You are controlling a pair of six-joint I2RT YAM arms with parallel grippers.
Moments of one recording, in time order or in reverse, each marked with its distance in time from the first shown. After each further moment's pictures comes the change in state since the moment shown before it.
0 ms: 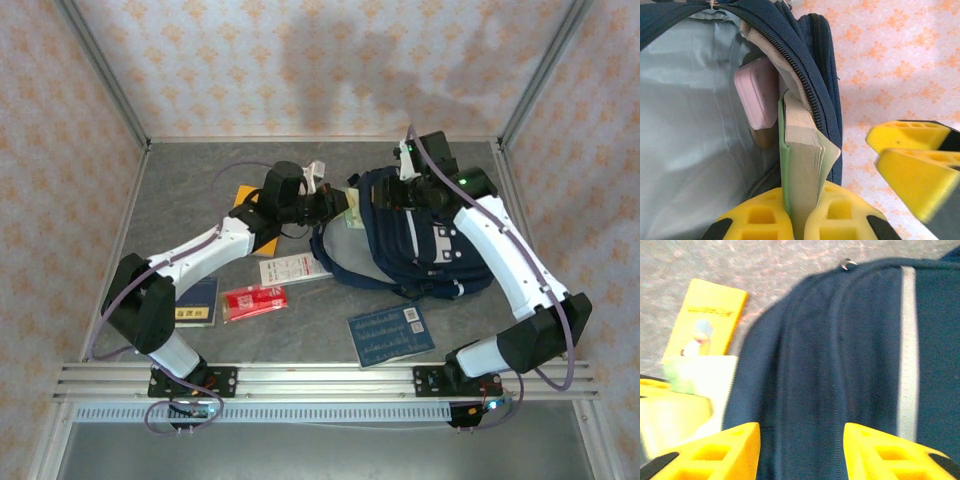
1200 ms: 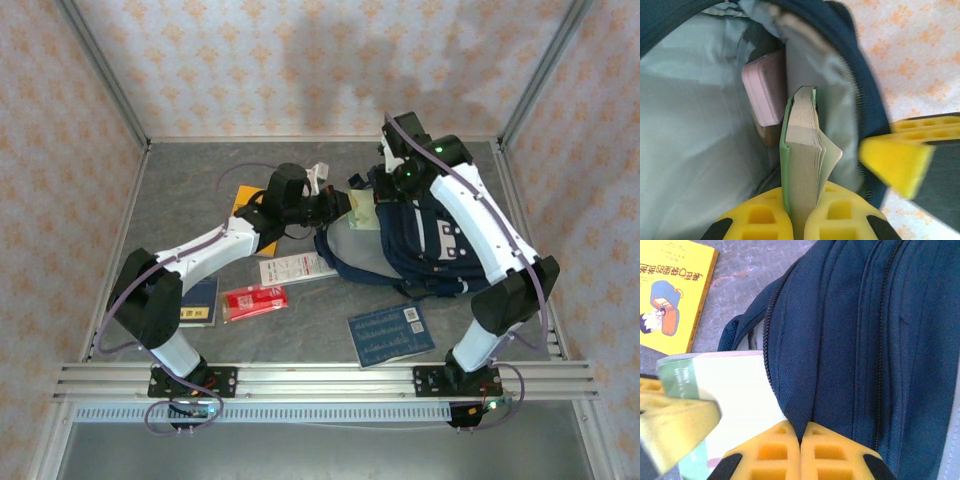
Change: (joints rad) left arm 0.006 0.035 -0.004 0.006 -0.002 0.036; right arm 0.048 0.248 0.348 -0.335 0.111 -0.056
